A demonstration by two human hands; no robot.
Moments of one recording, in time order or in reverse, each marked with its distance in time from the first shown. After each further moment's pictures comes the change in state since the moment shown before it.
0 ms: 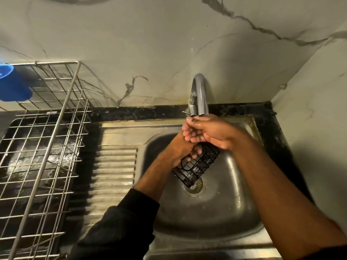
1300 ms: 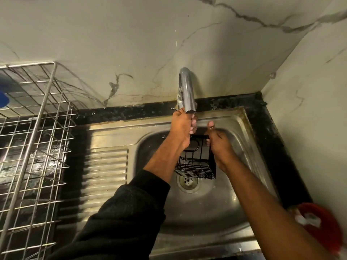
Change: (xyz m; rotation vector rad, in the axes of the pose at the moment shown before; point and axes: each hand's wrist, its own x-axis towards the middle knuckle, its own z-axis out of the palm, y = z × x) left_hand 0.036 0.045 0.030 -0.621 0.307 -0.038; right_hand -0.018 0.086 -0.008 0.111 0.627 -0.120
